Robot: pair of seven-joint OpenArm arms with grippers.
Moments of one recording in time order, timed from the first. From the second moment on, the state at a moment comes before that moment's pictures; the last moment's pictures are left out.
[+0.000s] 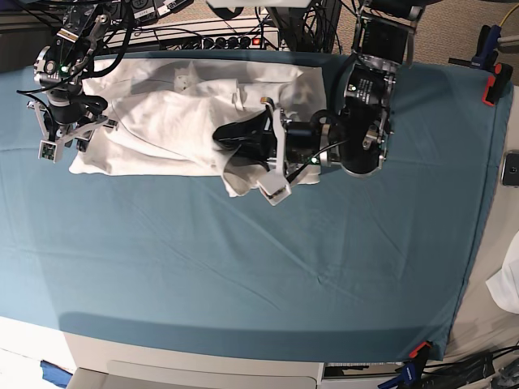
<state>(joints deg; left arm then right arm) -4.4 0.9 11.5 90.1 -66.2 -43.3 72.8 -16.4 7.5 35.2 112.4 8.6 14.4 -50.2</state>
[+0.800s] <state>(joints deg) -4.4 4.1 19.0 90.0 -52.6 -43.1 66.5 -16.4 7.5 35.2 112.4 8.6 14.4 -50.1</state>
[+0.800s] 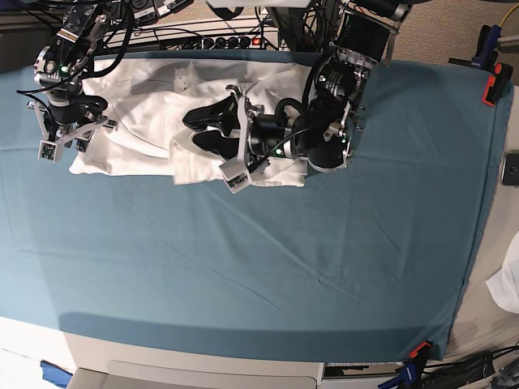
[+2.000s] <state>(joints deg) 6.3 -5.9 -6.4 102.0 -41.8 -29.0 66.5 -16.4 7.5 35.2 112.4 8.6 14.4 -50.1</state>
